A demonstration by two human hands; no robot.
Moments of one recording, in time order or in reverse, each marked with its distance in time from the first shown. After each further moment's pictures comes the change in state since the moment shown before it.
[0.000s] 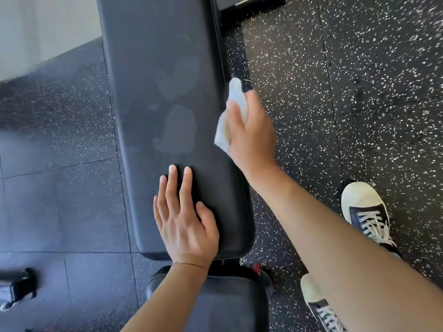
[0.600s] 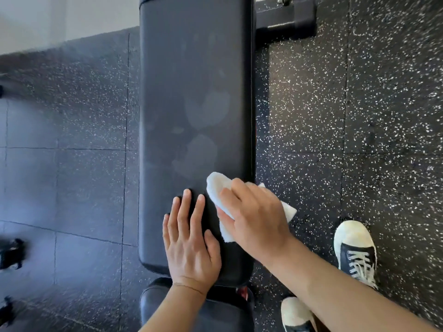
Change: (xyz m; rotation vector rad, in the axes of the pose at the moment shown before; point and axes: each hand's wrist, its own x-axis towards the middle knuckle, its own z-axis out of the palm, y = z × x) left_hand 0.002 0.003 -0.005 0.030 -0.081 -0.053; right_hand -0.050 0.001 -0.028 -0.502 -0.261 -0.808
